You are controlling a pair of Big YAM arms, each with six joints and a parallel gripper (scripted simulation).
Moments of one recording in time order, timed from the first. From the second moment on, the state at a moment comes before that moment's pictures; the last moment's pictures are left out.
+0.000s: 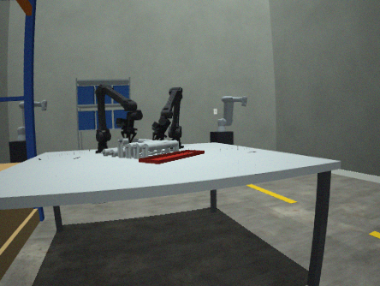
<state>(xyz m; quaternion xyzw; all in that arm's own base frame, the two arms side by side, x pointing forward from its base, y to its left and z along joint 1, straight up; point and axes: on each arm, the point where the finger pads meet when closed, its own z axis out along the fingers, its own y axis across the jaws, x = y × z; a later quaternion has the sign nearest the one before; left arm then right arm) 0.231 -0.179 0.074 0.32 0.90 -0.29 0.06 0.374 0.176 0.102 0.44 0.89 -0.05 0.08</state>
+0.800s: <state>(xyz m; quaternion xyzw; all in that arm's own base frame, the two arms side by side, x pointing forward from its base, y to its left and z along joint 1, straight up) 0.231 -0.179 0.074 0.32 0.90 -0.29 0.06 0.377 0.177 0.096 0.44 0.90 -0.03 0.06</state>
